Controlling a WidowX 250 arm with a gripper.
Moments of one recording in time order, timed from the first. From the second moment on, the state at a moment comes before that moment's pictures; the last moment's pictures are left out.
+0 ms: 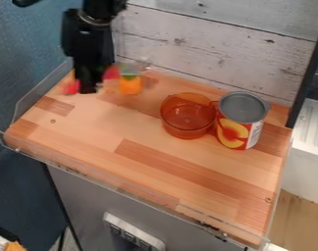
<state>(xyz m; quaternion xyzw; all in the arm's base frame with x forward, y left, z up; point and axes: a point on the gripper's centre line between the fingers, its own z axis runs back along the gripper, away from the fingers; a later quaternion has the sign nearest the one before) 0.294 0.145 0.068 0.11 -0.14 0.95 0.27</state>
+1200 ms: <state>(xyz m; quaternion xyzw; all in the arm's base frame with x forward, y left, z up) 0.276 0.199 0.001 0.24 -0.09 0.96 0.11</state>
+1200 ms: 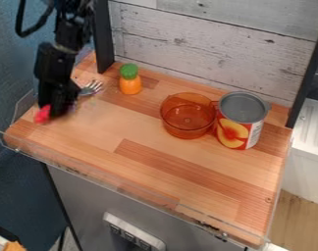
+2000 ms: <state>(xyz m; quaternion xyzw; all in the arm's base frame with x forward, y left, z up) 0.276 0.192 0.009 0.23 -0.07 0.96 0.11</state>
